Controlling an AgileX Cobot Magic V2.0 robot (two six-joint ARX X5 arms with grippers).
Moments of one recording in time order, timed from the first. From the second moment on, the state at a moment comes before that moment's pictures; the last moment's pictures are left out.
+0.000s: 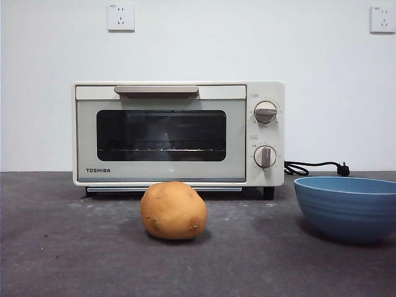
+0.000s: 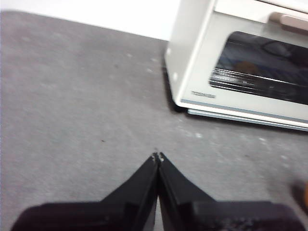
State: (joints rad) left arm 0.02 0.00 0.04 -0.23 0.09 -0.20; right arm 0.16 0.03 0.04 -0.22 -0.09 0.26
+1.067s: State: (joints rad) left arm 0.02 0.43 0.81 -0.68 0.54 -0.13; right arm 0.18 0.64 0.96 -0.79 -0.40 0.07
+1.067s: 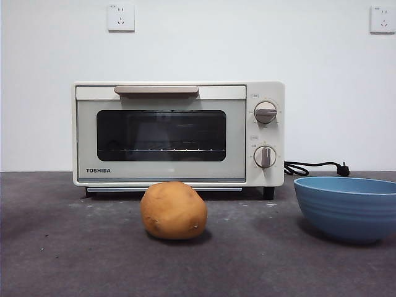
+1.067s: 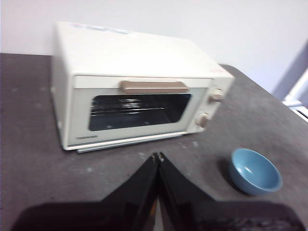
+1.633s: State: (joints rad) left arm 0.01 0.46 0.94 -0.81 0.60 -0.03; right arm 0.22 0.72 1.10 -0.94 -0.42 -0.05
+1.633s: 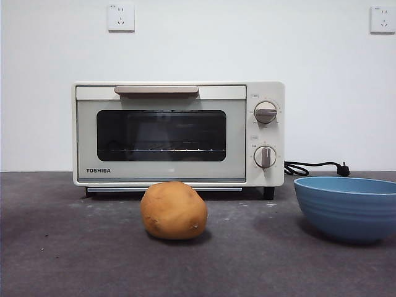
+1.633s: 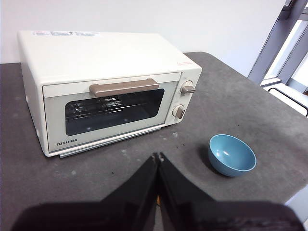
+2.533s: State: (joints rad) left arm 0.01 0.46 0.94 -0.81 0.60 -0.03; right arm 0.45 0.93 1.10 -0.82 -0.41 -0.04
